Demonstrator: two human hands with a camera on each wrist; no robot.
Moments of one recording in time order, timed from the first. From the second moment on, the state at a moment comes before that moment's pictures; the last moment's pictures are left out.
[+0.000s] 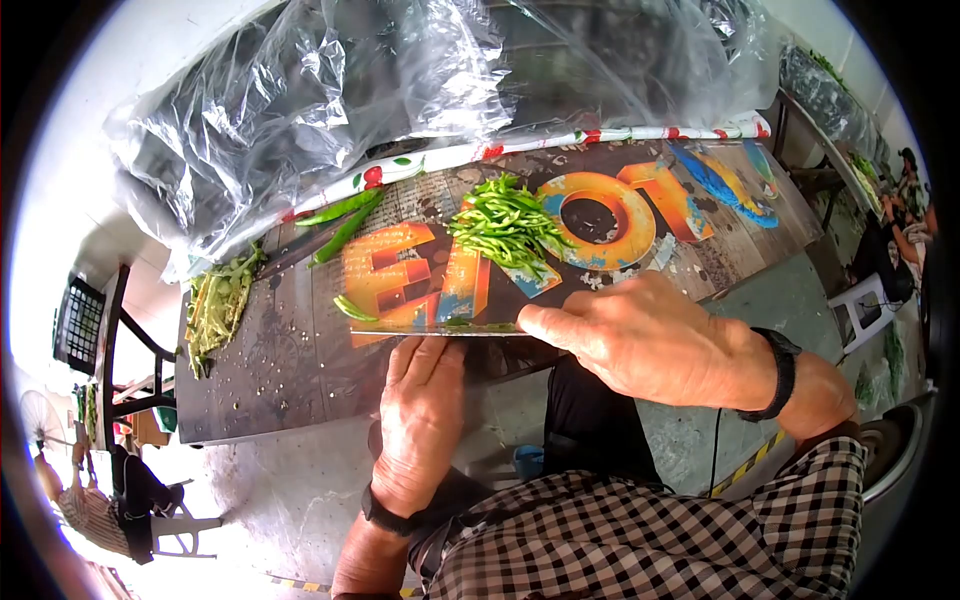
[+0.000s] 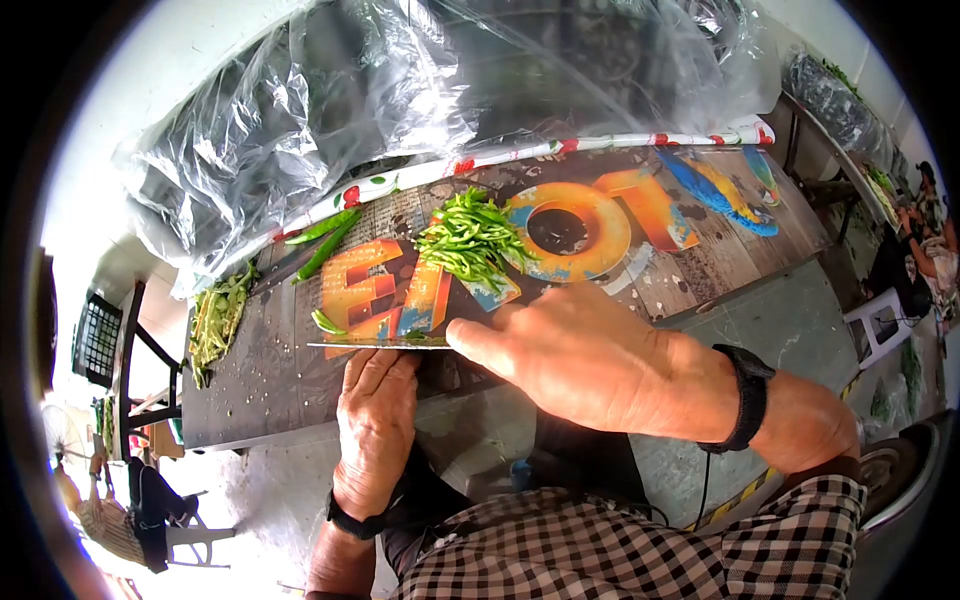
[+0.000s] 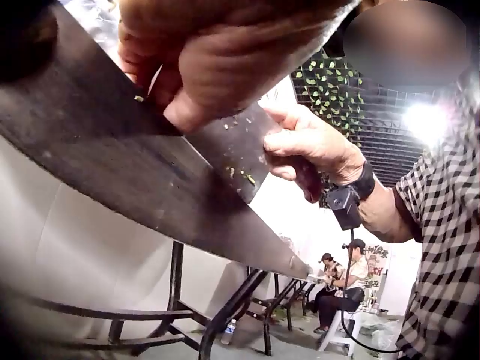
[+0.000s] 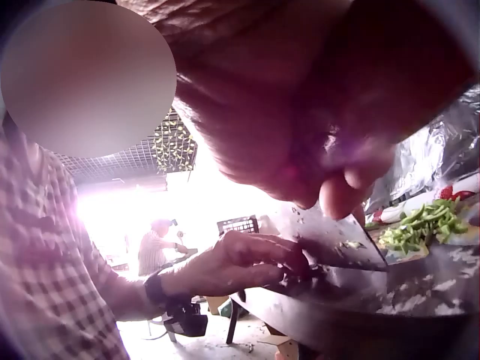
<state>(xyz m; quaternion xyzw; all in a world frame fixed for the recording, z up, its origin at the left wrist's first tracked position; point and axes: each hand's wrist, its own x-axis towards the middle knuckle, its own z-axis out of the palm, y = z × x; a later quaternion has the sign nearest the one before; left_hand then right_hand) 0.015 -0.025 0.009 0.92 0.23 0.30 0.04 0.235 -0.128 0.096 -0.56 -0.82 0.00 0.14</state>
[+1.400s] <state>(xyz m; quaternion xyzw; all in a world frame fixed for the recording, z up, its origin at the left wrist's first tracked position) 0.017 -0.024 -0.009 0.89 0.24 0.38 0.07 0.235 -0.128 0.092 -0.59 -0.79 0.03 0.15</state>
